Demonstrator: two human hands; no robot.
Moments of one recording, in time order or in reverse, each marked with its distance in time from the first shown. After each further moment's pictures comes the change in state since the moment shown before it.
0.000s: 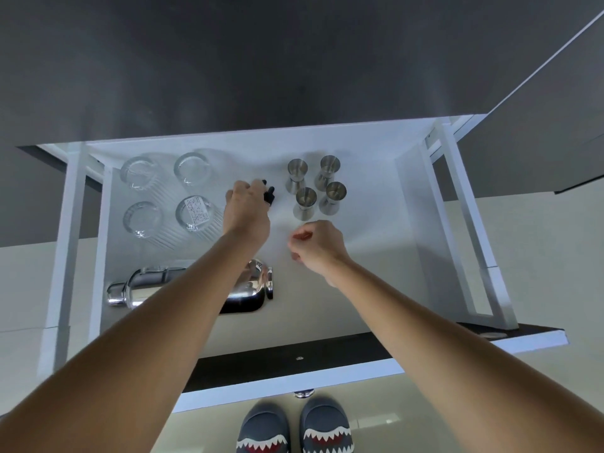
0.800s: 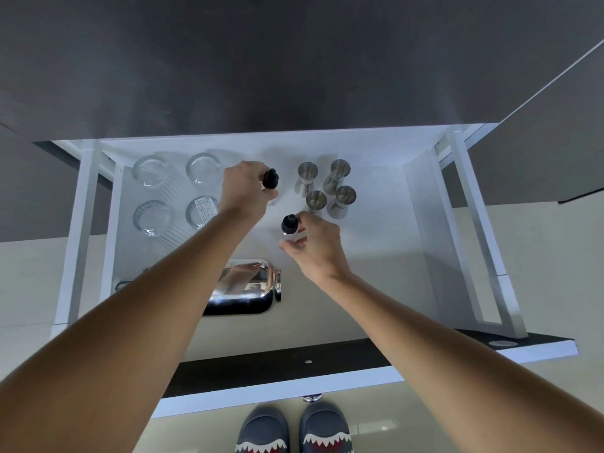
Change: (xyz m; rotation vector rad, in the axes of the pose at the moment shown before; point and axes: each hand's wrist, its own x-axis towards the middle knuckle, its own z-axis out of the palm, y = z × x) left_hand 0.020 -0.004 -0.034 -0.328 0.078 0.032; right_hand -0.004 -0.006 0.016 -0.158 0.092 -0.330
